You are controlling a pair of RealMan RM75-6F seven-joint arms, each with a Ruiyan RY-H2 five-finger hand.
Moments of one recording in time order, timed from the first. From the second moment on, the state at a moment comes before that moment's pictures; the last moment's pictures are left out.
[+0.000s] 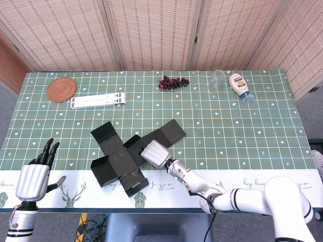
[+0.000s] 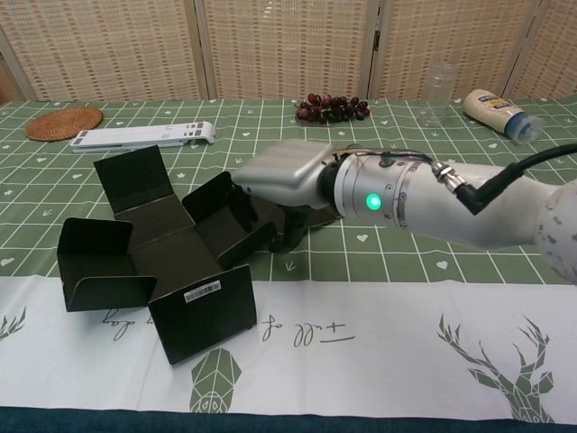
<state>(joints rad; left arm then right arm) -0.17 -1.20 -0.06 -1.88 1.48 1.52 0.46 1.05 -1.72 0.19 -1.38 -1.14 0.72 -0.62</state>
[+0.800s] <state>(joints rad) -0.16 -1.20 -0.05 -1.83 1.50 1.51 0.40 1.00 -1.67 0.13 -1.50 -1.06 0.85 -0.70</state>
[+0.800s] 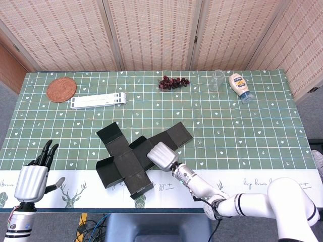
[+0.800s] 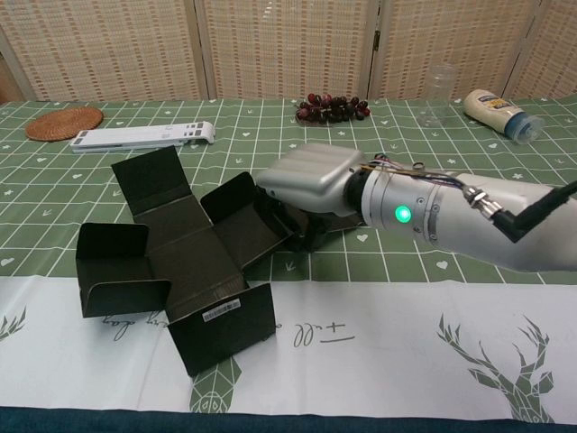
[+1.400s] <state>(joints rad) -0.16 -1.21 -0.06 -1.82 1.50 1.49 0.39 0.98 -1.45 0.06 -1.80 -0.83 0.94 -0.86</state>
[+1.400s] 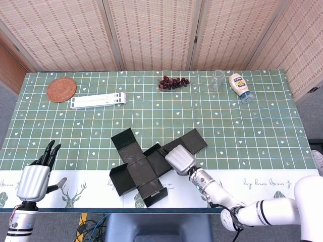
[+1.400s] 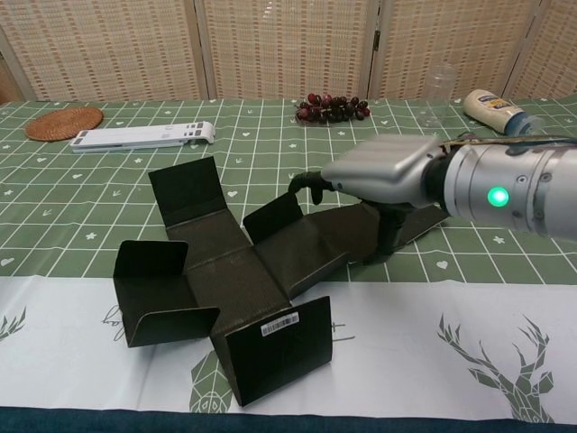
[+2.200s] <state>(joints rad) -0.17 -1.19 -0.05 -1.84 1.48 1.46 0.39 1.14 -1.47 -0.01 -1.62 -0.61 0.77 -0.89</state>
